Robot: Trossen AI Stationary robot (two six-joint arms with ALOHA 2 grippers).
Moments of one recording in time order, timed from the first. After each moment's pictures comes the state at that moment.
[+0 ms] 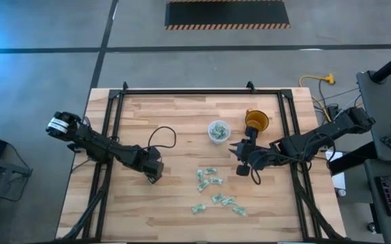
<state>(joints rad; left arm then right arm) -0.32 1.46 0.69 -0.69 -0.17 -1.03 0.36 1.23 0.84 -0.41 0.67 0.18</state>
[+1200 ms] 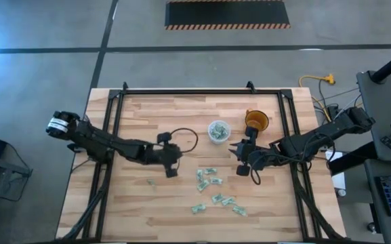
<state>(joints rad) -0.21 1.44 0.76 -0.10 -0.44 -0.16 0.36 1.23 0.83 -0.41 0.67 0.18</state>
